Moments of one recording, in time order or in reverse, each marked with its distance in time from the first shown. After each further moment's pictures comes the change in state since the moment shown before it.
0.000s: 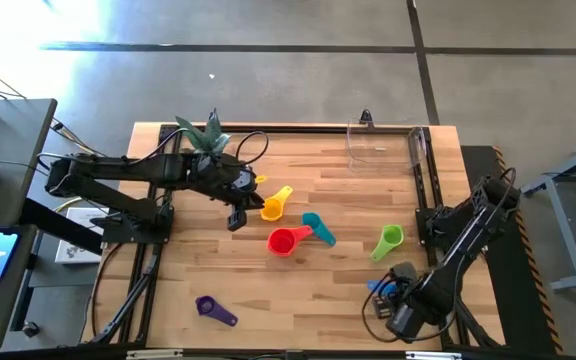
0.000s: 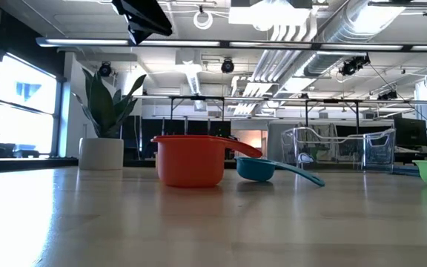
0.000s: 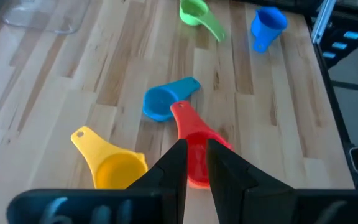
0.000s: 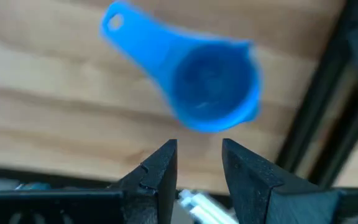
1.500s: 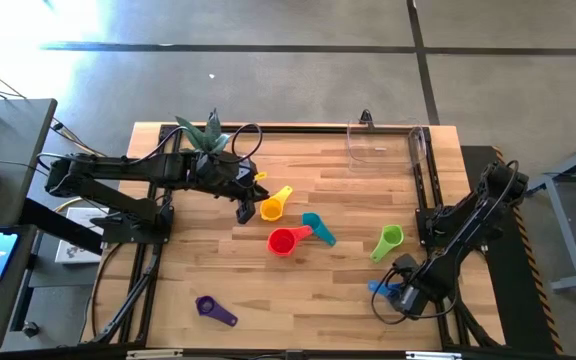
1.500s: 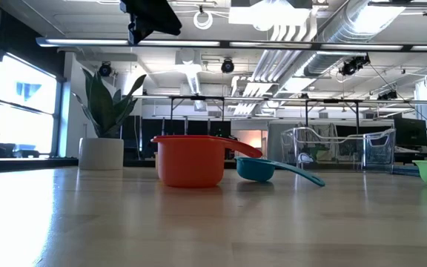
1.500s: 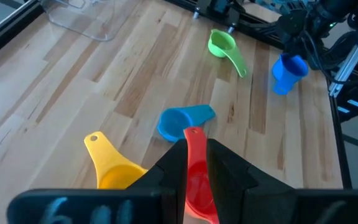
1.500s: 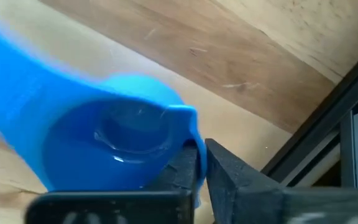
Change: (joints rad) left arm 0.002 0.000 0.000 0.066 -0.107 -0.190; right arm 0.026 -0.150 -0.489 0.356 -0.092 -0.265
